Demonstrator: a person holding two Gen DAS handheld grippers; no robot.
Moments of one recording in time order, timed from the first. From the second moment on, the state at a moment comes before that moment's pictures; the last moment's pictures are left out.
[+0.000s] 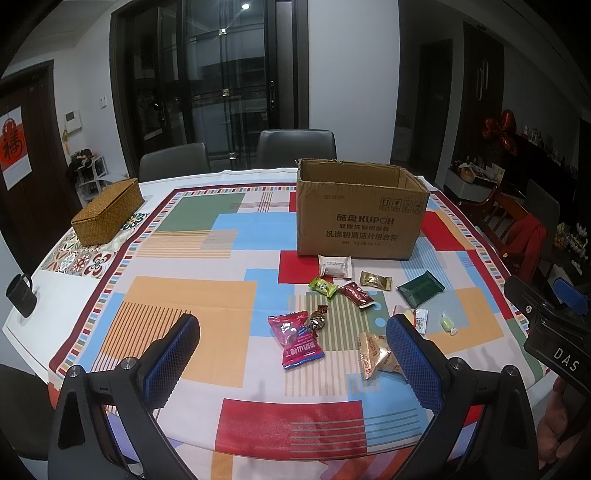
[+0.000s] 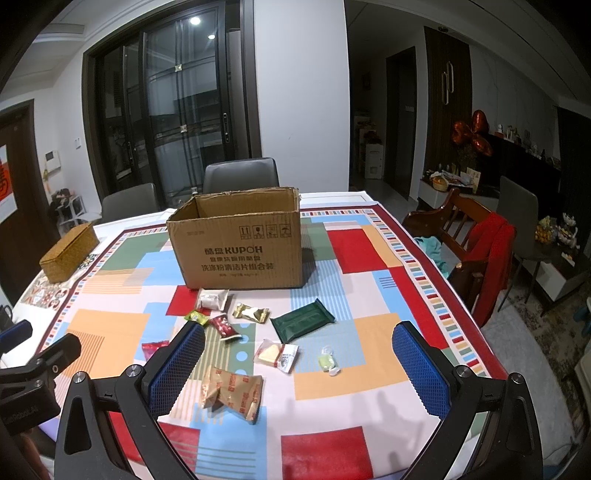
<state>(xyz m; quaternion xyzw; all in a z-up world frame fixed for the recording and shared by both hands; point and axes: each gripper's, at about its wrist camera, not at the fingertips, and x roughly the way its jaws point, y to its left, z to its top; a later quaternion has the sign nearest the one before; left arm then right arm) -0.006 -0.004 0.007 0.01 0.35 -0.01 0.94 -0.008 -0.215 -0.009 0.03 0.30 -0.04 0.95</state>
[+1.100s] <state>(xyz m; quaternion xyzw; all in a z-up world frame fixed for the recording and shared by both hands) 0.001 -0.006 -0.009 0.01 0.36 -0.02 0.93 -0.006 -0.223 -0.015 0.03 0.30 -0.05 0.95</state>
